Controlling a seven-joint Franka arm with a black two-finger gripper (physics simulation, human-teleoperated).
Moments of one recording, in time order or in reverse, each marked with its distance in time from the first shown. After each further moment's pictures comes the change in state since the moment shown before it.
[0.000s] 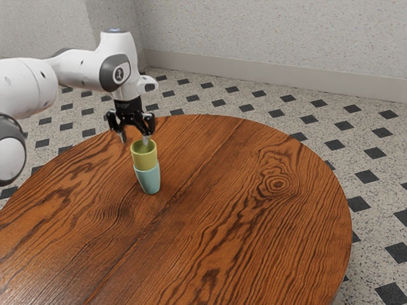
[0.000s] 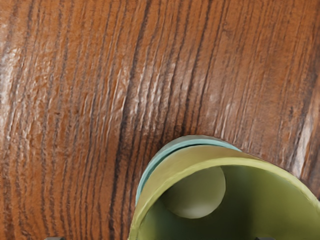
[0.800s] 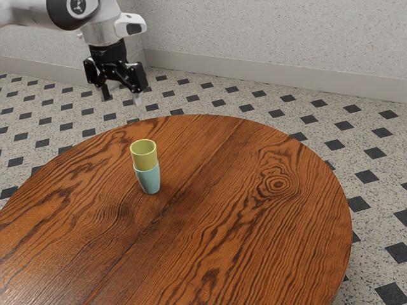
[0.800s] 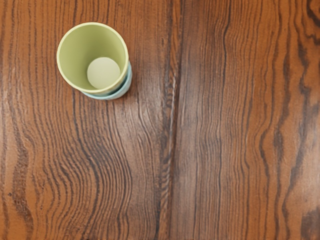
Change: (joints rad) arm -0.043 -0.492 -0.128 -0.162 -0.005 -0.255 0.017
